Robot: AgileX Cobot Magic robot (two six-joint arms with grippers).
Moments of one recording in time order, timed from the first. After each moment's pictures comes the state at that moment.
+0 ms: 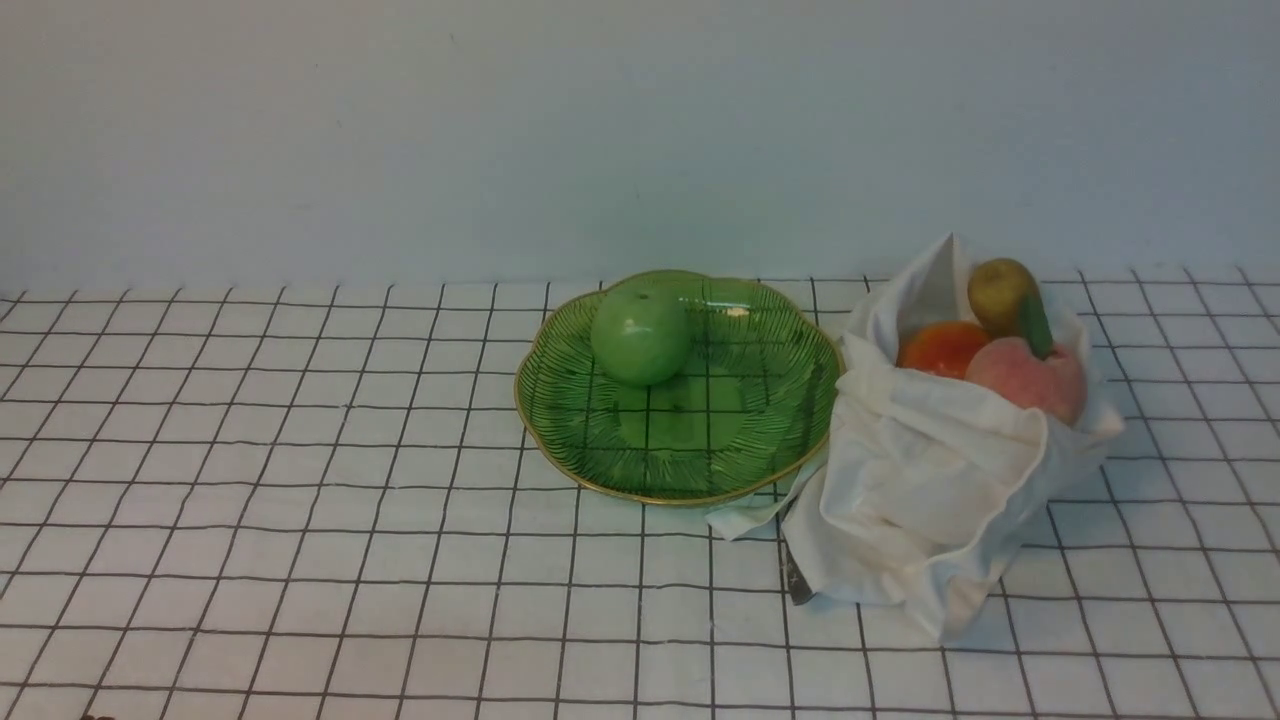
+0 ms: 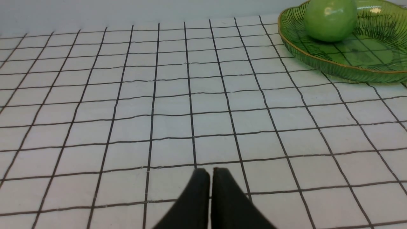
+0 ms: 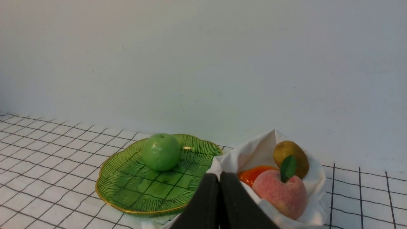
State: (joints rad) right arm 0.28 0.22 -0.43 0.12 0.47 -0.09; left arm -0.09 -0.01 0.03 -0.08 0.38 0.08
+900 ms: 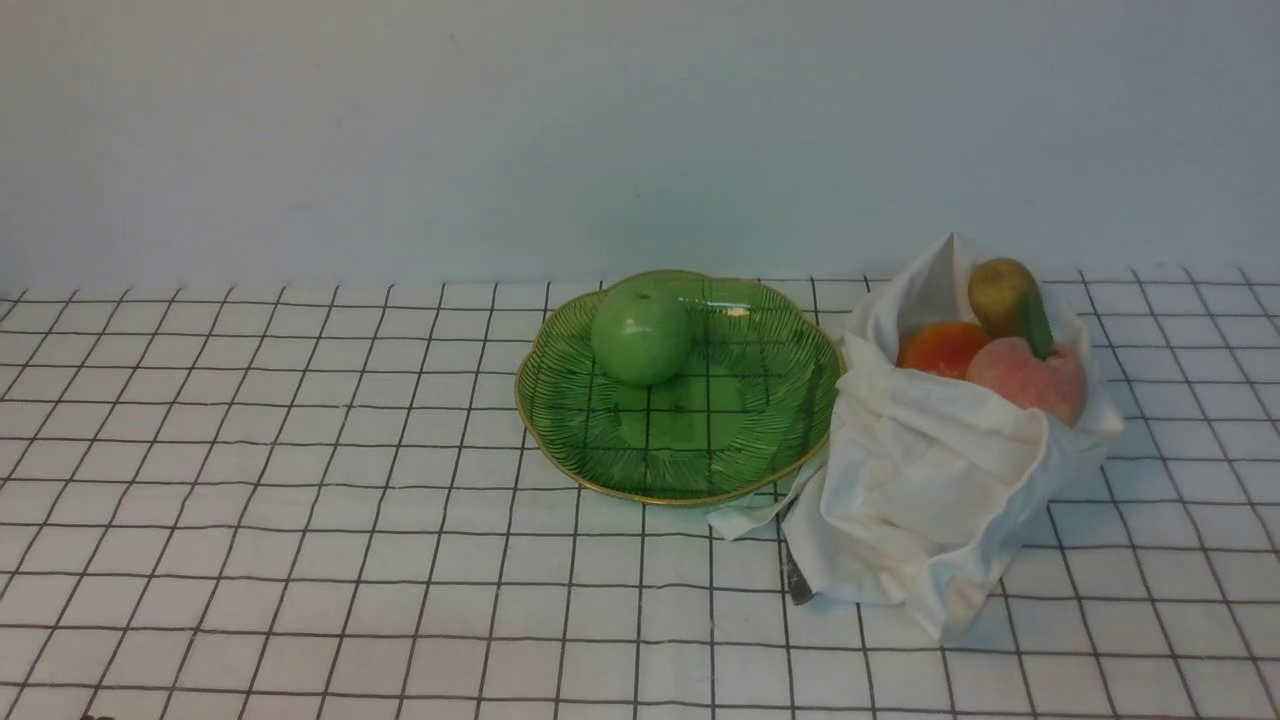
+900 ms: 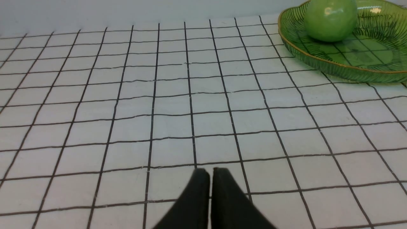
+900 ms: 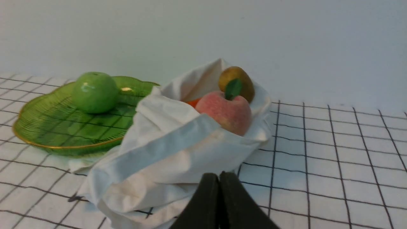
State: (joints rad) right arm 0.12 0.01 -0.12 0.02 0.45 -0.05; left arm -0.09 -0.01 0.03 -0.08 0.38 0.08
